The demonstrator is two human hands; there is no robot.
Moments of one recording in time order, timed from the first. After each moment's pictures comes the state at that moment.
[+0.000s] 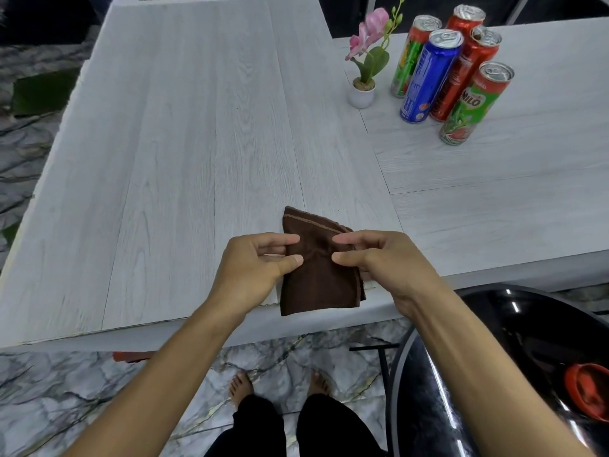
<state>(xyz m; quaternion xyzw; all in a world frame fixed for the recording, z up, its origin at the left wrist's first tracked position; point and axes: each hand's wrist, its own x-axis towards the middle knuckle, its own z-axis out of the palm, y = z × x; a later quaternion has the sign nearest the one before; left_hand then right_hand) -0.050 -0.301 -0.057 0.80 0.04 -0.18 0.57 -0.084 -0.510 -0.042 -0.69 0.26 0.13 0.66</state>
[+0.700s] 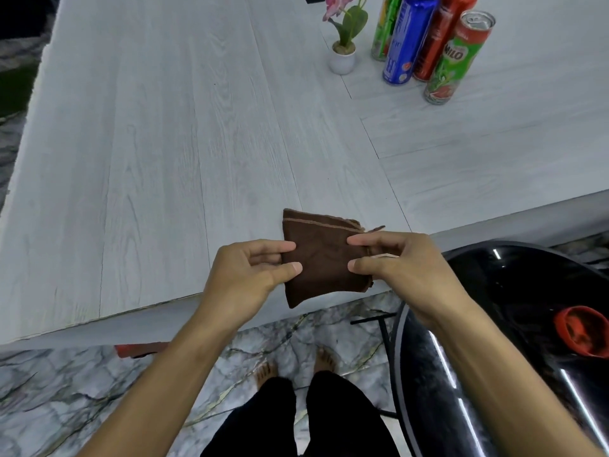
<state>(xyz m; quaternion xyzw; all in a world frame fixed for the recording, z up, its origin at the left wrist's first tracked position) -0.093 -0.288 -0.050 0.79 0.06 -0.22 0.57 -0.150 -0.507 -0.037 -0.72 0.28 0.08 0.63</state>
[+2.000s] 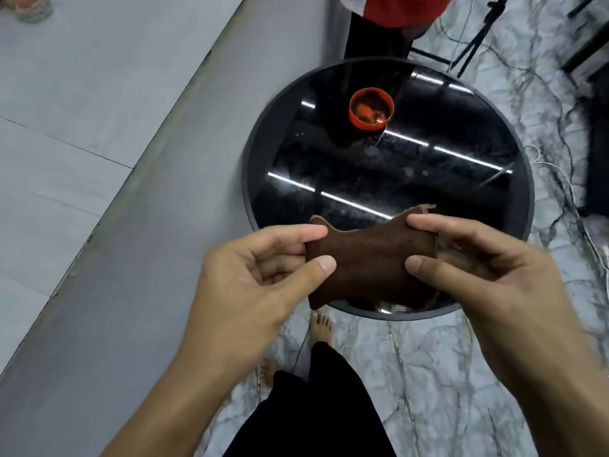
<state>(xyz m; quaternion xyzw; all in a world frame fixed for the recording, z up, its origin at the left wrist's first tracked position) -0.245 -0.423 -0.064 0.65 -0.32 -0.47 0.50 -0.462 -0.492 -0.073 -0.51 0.50 -0.37 0.60</state>
